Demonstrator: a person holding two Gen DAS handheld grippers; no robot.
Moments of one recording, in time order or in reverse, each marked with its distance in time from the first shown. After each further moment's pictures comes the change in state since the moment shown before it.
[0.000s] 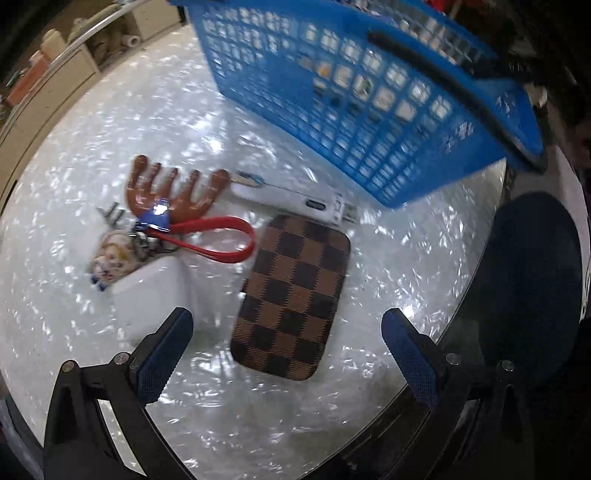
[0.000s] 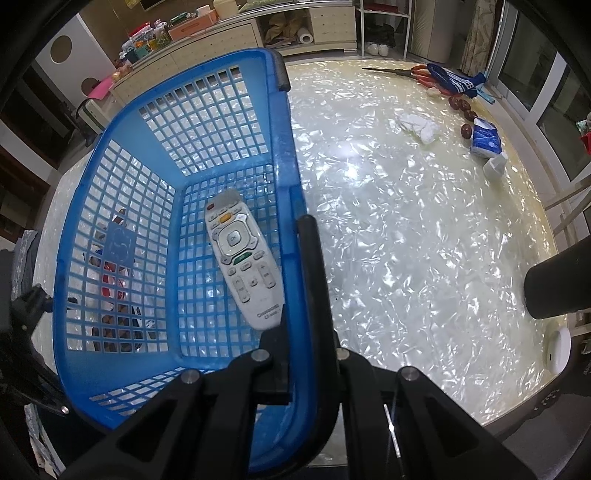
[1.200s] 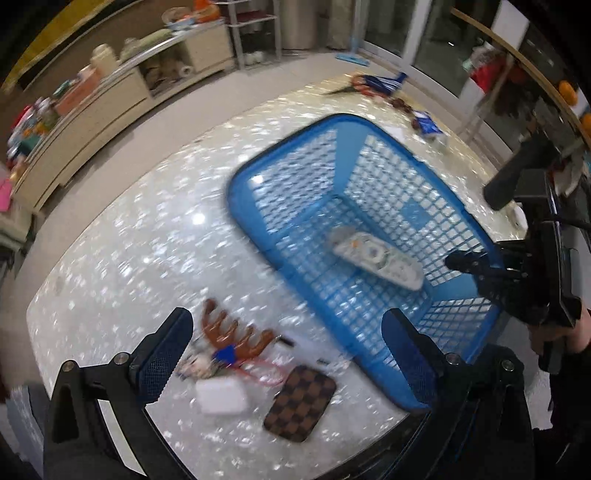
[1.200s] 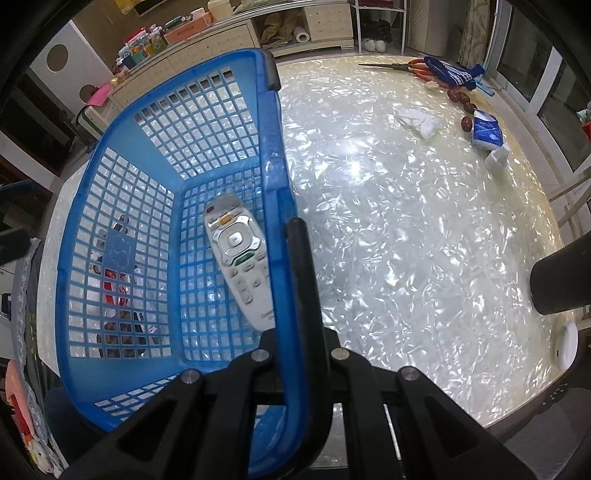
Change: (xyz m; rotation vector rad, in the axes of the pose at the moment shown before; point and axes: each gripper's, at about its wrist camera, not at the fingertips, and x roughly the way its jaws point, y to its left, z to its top) left arm -0.115 0.018 0.121 -0.181 -0.135 0.140; right arm 0.004 -0.006 0.003 0.029 0.004 0.023
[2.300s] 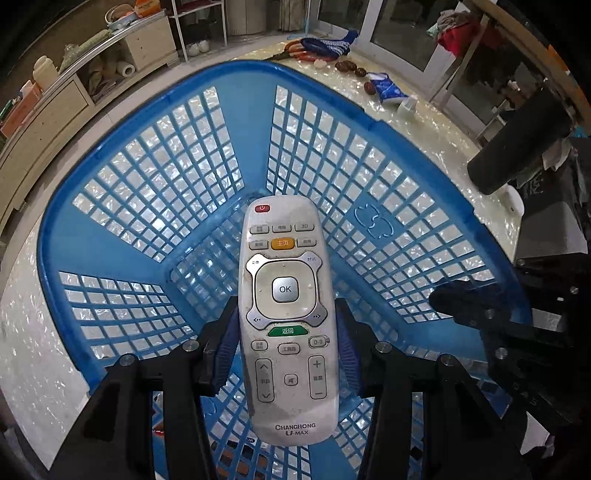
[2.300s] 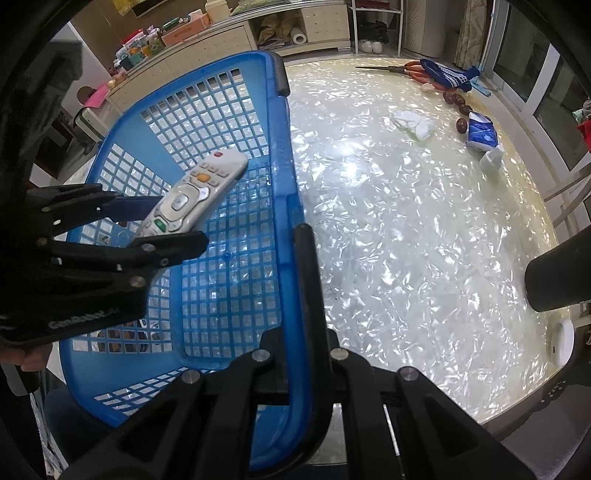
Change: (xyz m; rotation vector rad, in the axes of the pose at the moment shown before) left arm 0.104 -0.083 0.040 0.131 0.051 -0.133; right arm -0.006 0.001 0.000 0.008 -0.005 -0.008
